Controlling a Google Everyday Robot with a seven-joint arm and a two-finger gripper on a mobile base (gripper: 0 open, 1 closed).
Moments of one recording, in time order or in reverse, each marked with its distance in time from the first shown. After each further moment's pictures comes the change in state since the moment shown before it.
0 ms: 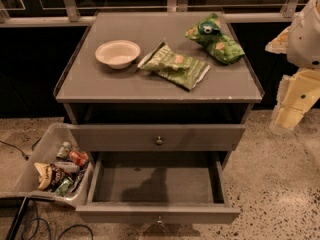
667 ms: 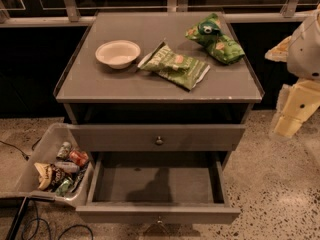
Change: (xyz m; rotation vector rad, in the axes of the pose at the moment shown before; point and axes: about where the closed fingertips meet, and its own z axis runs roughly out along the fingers) arm 0.004 0.006 0.013 -0.005 -0.028 0.002
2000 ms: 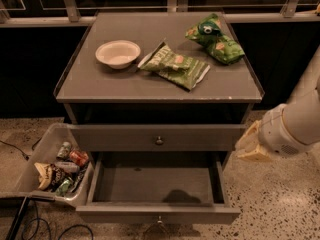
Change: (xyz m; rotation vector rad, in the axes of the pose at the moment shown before) arm 0.039 0.046 0.153 -0.056 -0.169 0.047
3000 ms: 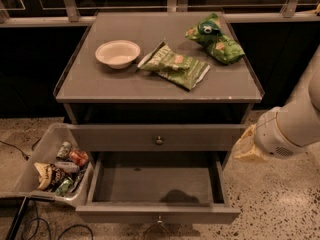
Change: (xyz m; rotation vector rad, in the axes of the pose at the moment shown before) arm 0.000 0.005 0.011 -0.017 0.010 0.004
